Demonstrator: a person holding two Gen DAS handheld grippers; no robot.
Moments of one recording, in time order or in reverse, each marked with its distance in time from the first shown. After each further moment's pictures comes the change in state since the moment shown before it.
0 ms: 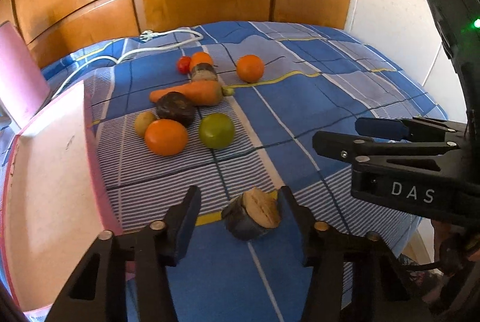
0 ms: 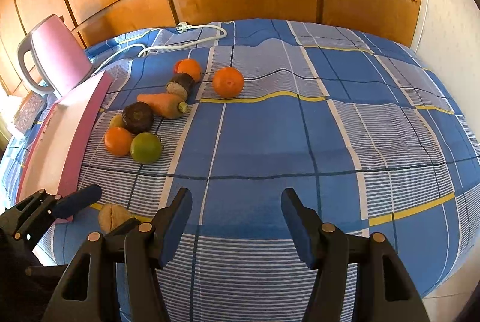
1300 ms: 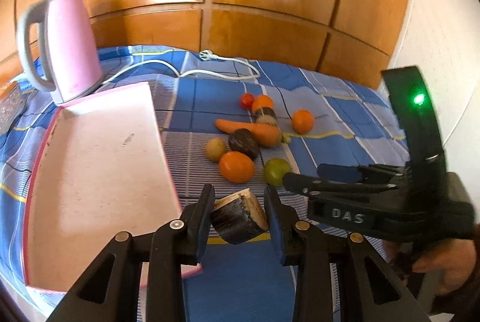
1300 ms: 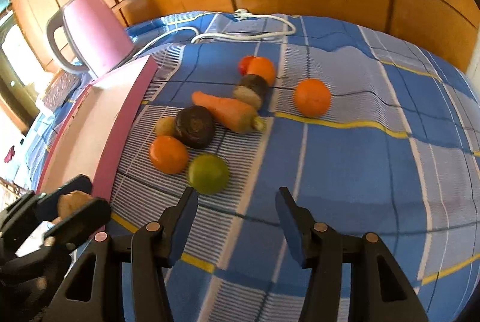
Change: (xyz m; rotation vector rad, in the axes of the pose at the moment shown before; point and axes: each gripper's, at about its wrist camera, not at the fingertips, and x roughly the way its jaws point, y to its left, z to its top) left arm -0.052 0.059 0.004 -0.270 -0.149 0.071; right arm 0.037 0.051 0.035 -0.144 0.064 0.189
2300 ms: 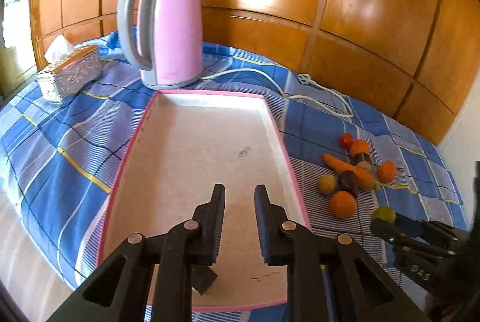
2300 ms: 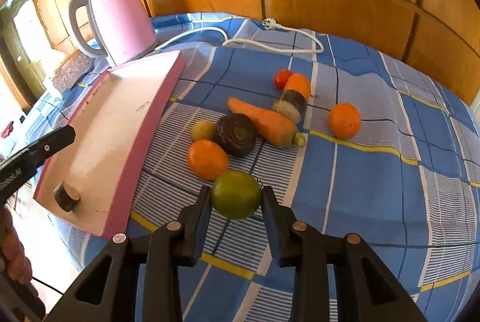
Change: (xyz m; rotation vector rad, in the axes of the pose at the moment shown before) left arm -0.024 0.097 0.007 -0.261 -0.054 0.271; right arm -0.007 0.042 0.004 -0.113 -0.027 -0.016
